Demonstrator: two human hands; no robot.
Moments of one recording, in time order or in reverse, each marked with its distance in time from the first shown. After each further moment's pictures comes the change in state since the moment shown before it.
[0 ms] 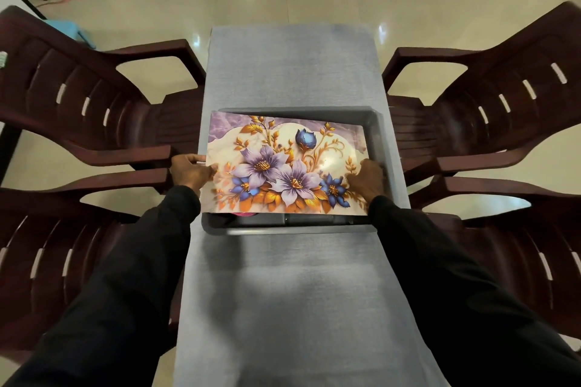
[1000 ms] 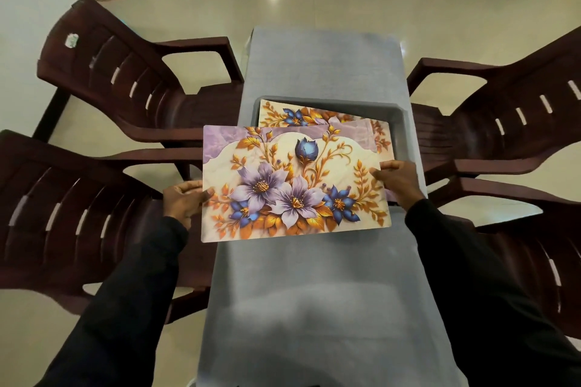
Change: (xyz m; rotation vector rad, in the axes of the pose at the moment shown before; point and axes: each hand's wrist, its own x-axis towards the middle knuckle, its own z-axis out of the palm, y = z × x) left_hand -0.078 -0.105 -0.130 -0.363 -0.137 -0.082; right_hand -0.106 -0.026 -0.053 0.674 -0.128 0.046
